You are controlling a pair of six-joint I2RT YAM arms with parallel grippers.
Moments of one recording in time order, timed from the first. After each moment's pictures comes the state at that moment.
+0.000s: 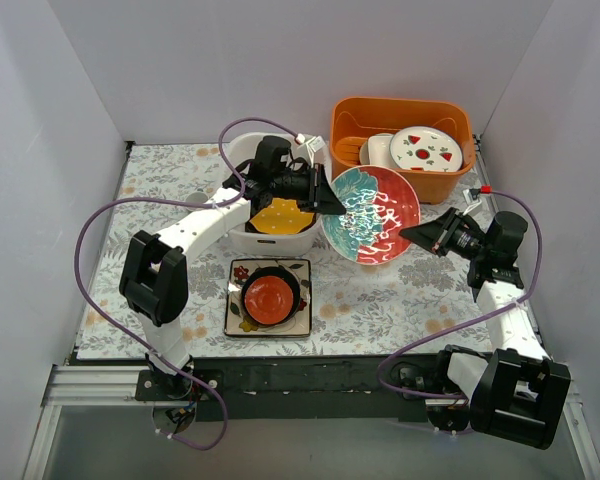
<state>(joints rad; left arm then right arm) -0.58 1.81 1.51 -0.19 0.79 -0.64 -0.22 1.02 0.55 0.21 -1.09 0.82</state>
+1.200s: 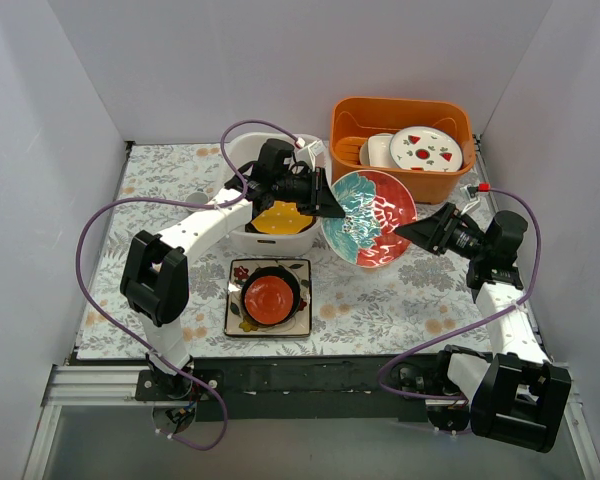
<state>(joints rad) -0.59 1.81 1.52 -0.24 0.72 -0.62 -0.21 1.01 0.55 0.25 -1.12 0.80</state>
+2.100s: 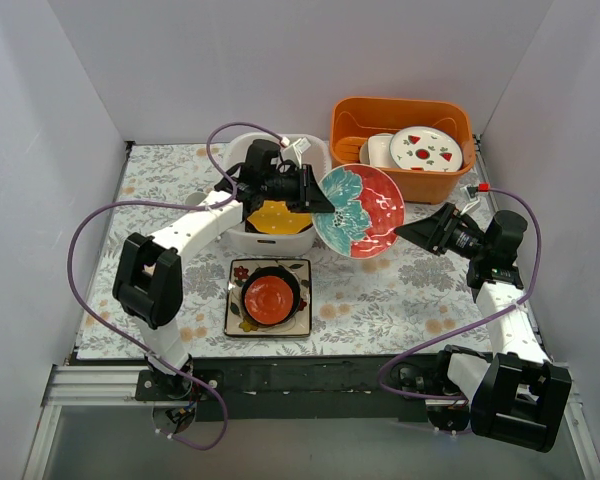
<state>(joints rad) -0.54 1.78 1.45 -0.17 0.71 -0.66 -0.21 1.01 0.55 0.23 -1.12 0.78</state>
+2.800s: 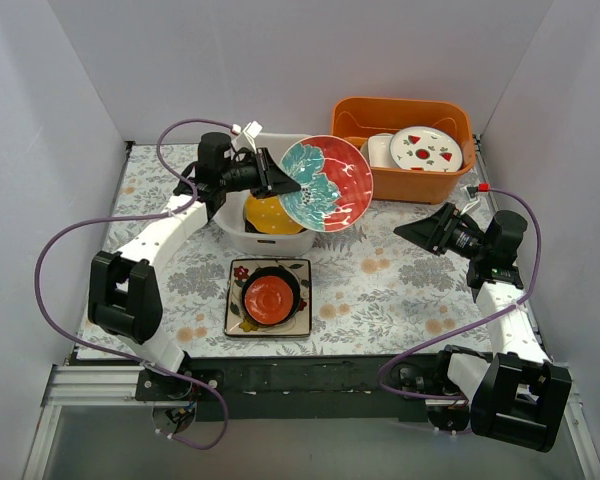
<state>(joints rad) -0.35 1.63 1.32 -0.05 0.76 -0.74 -0.21 1.01 0.55 0.23 -1.12 0.78</state>
